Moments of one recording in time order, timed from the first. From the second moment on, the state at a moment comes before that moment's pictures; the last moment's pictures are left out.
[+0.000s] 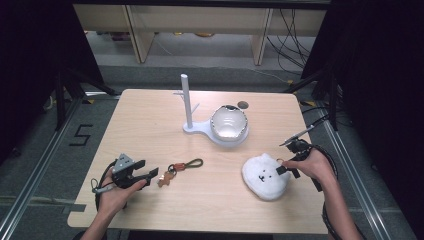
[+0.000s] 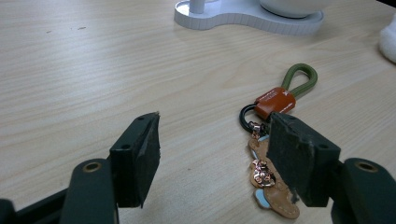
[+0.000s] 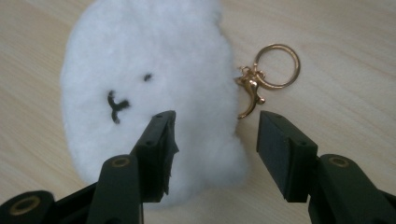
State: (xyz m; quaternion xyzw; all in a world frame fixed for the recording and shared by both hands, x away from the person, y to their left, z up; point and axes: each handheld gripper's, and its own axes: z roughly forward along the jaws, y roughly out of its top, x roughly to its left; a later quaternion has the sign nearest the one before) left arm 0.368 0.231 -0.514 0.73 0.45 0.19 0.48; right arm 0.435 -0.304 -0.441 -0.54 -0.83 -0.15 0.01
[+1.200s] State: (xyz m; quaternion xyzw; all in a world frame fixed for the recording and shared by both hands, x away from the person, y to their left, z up) left arm 0.366 0.232 -0.517 0.73 0.45 0.19 0.47; right arm 0.446 -0.278 -0.451 -0.46 -0.88 -0.08 0.02
